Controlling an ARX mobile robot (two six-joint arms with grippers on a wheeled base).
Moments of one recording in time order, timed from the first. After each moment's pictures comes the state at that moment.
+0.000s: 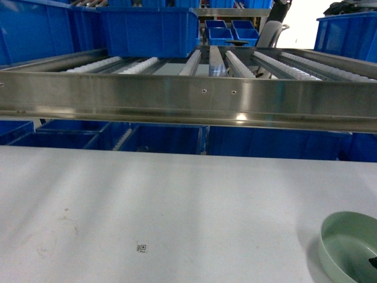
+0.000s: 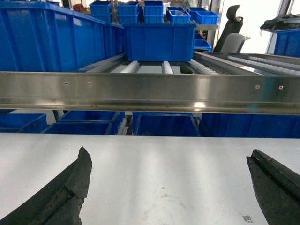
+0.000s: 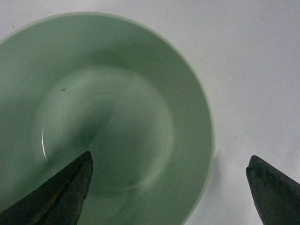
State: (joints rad) left arm 0.00 0.01 0.01 0.00 0.00 0.00; right arm -0.18 1.82 0.66 0.18 -0.32 -0.60
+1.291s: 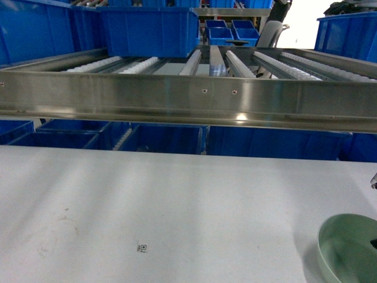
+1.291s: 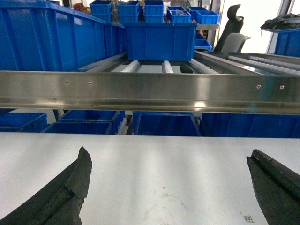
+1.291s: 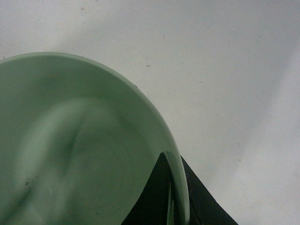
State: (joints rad) left arm 0.00 0.01 0.01 0.00 0.00 0.00; right arm -0.13 1.88 0.69 0.22 -0.26 -0.51
